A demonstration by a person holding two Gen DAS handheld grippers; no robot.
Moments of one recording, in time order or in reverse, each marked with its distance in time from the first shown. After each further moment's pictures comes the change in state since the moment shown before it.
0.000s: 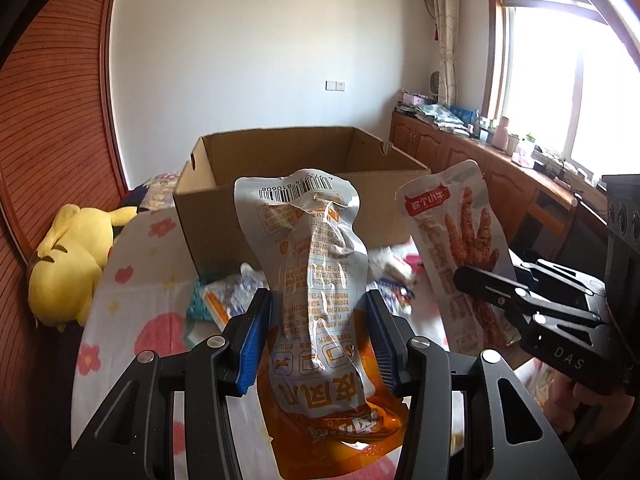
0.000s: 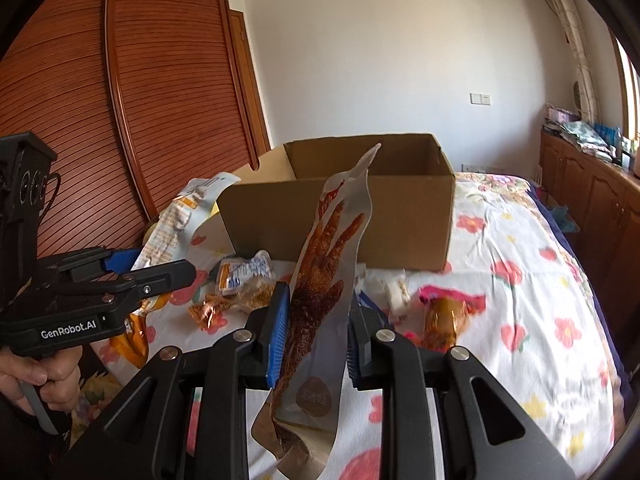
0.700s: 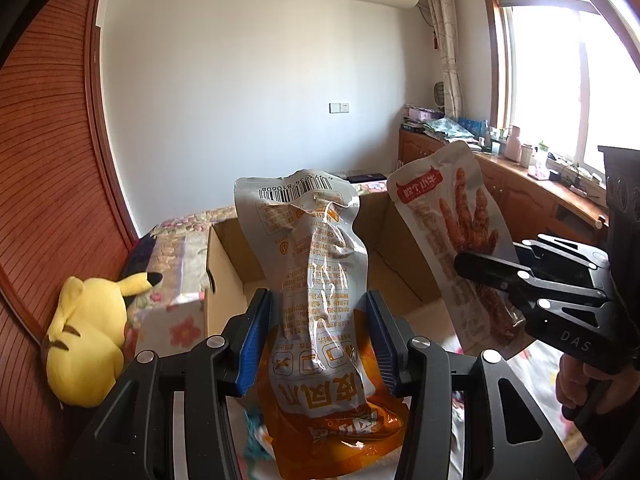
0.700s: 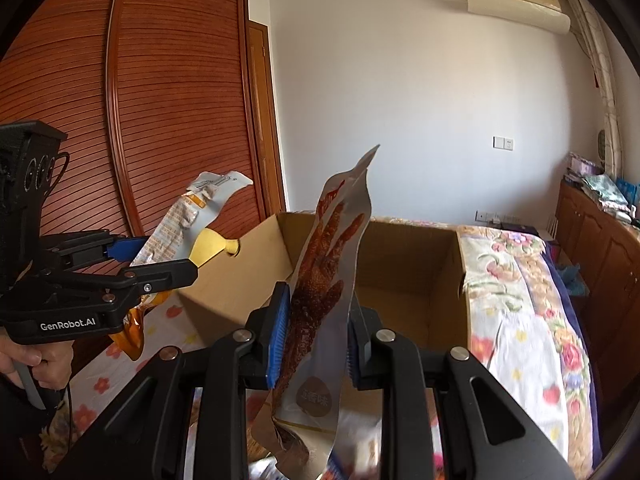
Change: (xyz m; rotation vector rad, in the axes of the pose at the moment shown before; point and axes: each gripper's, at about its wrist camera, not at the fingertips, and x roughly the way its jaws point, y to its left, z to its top) left arm 0.058 0.024 0.087 0.090 -0.058 0.037; right arm 0.070 -0.025 0.117 -0.109 -0.080 0.024
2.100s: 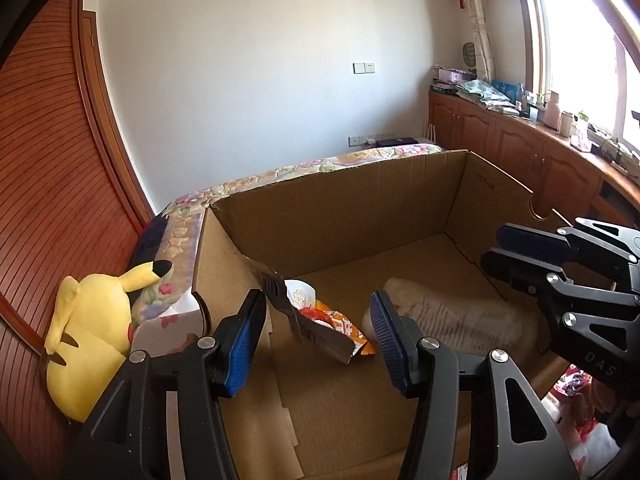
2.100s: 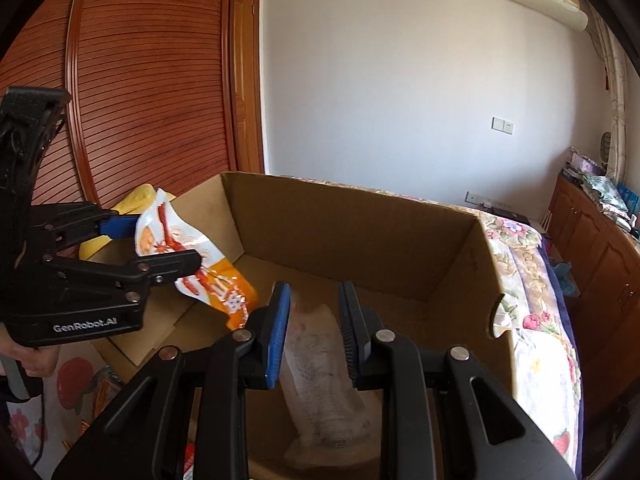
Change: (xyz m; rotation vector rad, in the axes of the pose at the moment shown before) left arm 0.104 0.001 0.016 0.022 0.129 0.101; right arm 0.097 -0.033 0.000 -0.046 0.134 -0.062
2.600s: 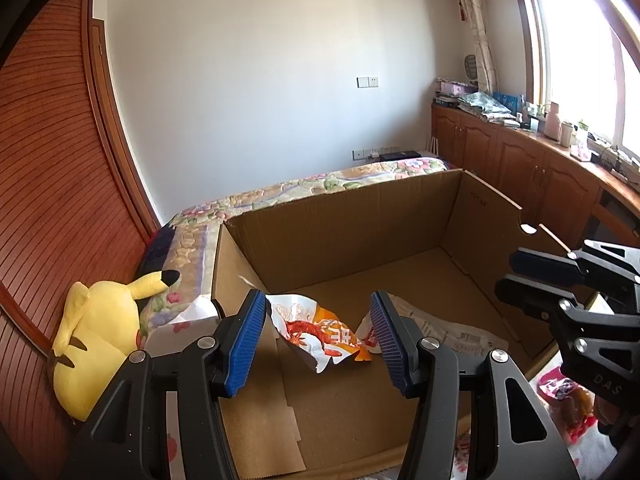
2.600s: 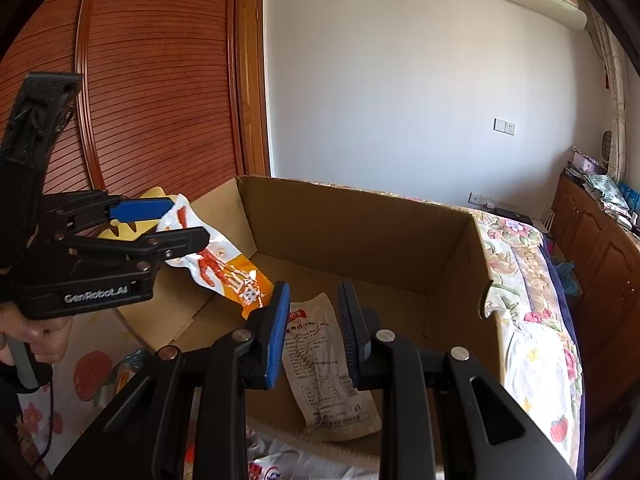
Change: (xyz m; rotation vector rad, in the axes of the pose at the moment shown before) left arm -0.016 0.003 -0.010 -0.011 -0.056 0.007; right arm -0.031 0.005 -0.007 0.009 -0.019 0.015
